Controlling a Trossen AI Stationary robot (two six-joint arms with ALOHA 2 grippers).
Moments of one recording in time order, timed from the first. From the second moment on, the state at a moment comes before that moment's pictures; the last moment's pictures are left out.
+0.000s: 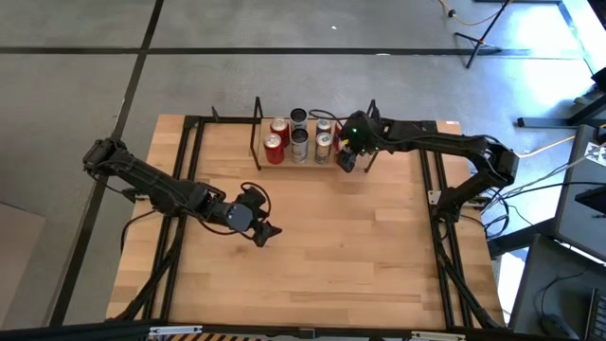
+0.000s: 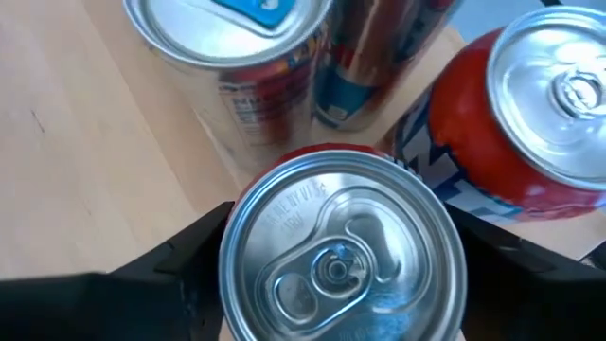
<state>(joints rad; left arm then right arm) -0.36 1.29 0.94 -0.43 -0.35 -1.08 -0.44 1.53 1.13 -0.54 0.07 0.06</state>
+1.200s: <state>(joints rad) -0.20 1.18 0.94 -0.28 -0.21 -0.67 -0.31 1.12 1.27 -0.62 -0.11 0.10</state>
